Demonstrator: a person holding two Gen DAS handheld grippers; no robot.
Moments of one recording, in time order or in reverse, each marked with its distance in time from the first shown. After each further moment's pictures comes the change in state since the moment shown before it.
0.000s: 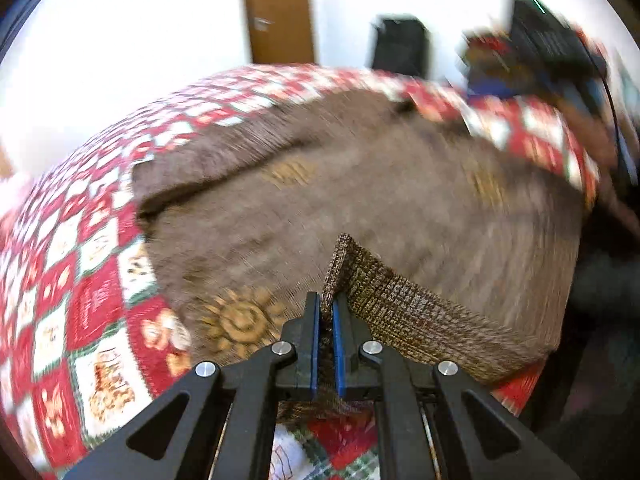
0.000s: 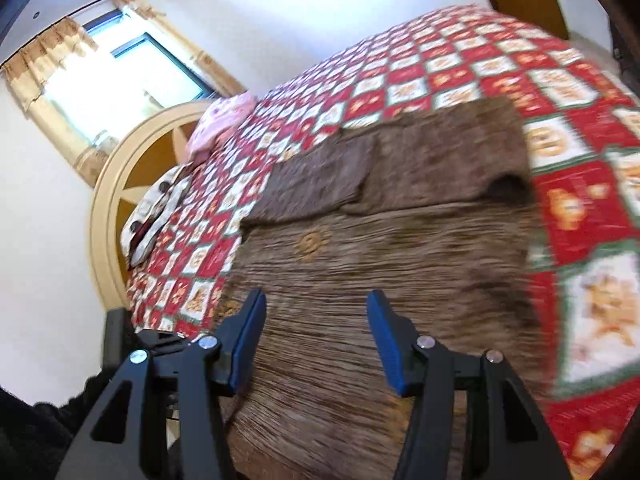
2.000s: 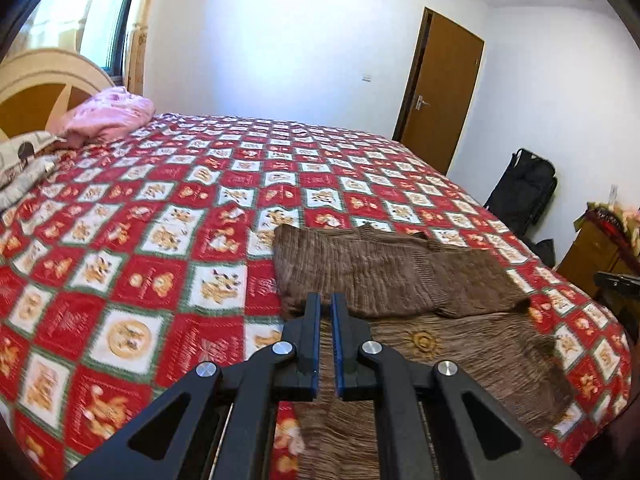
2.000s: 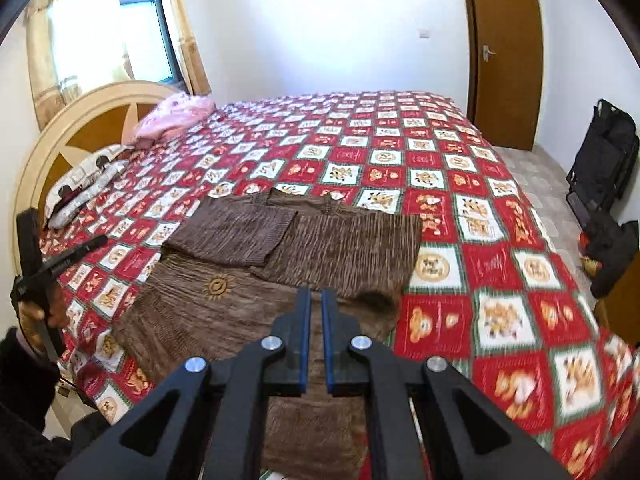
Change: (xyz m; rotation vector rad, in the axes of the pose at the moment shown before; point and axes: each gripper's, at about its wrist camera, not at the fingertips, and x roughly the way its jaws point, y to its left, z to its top) left arm -0.039 0.105 0.065 -0.475 -0.235 0.243; right arm -0.036 0.028 0.058 -0.308 -0.065 -0.354
